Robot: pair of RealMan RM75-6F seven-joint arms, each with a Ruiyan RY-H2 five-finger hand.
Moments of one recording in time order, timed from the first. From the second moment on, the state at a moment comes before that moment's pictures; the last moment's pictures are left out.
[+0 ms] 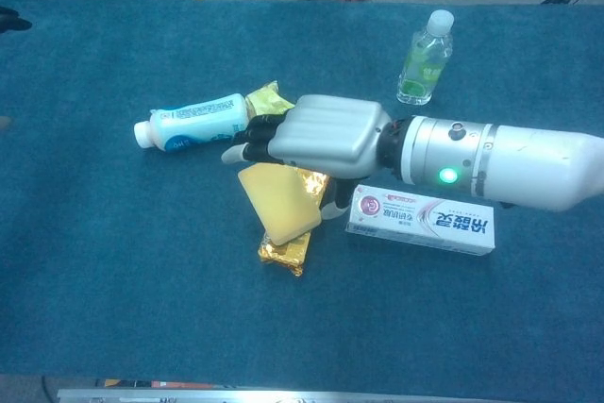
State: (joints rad) left arm -0.42 -1.00 0.03 -1.90 1.27 1.25 0.34; right arm 0.92 -1.40 0.10 -1.83 -1.37 0.64 -0.54
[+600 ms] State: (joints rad) left arm -0.38 -0.98 0.00 -1.89 1.28 1.23 0.28; right arm 1.02 -1.53 0.04 -1.76 -1.15 0.65 -0.77
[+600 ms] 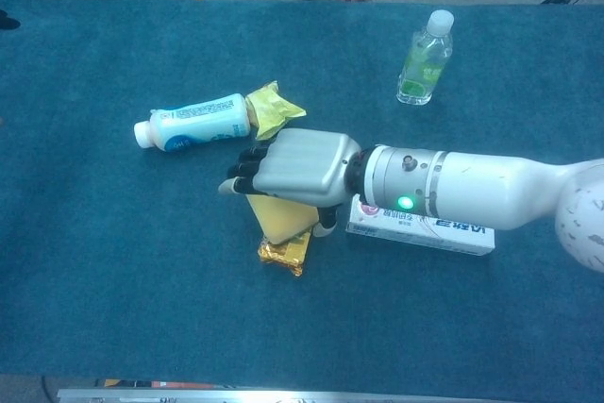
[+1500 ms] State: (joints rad) left arm -0.36 -0.98 -0.02 -1.87 1.30 1.21 0.23; right arm 0.92 -1.47 -0.01 -1.76 -1.31 0.94 -0.60
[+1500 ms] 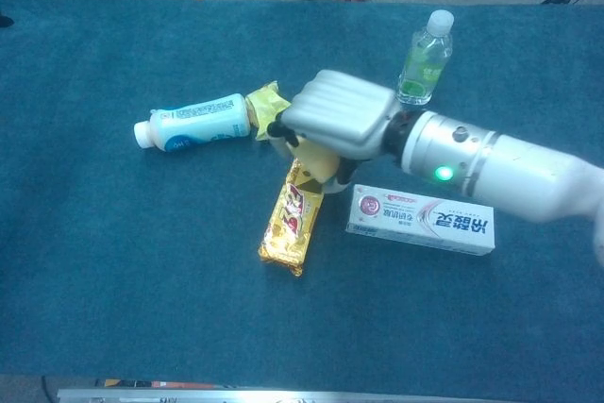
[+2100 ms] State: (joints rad) left arm -0.38 -1.02 -0.04 -1.86 1.29 1.17 0.27; right arm 0.72 -1.21 -0.16 -1.83 -1.53 1.05 -0.39
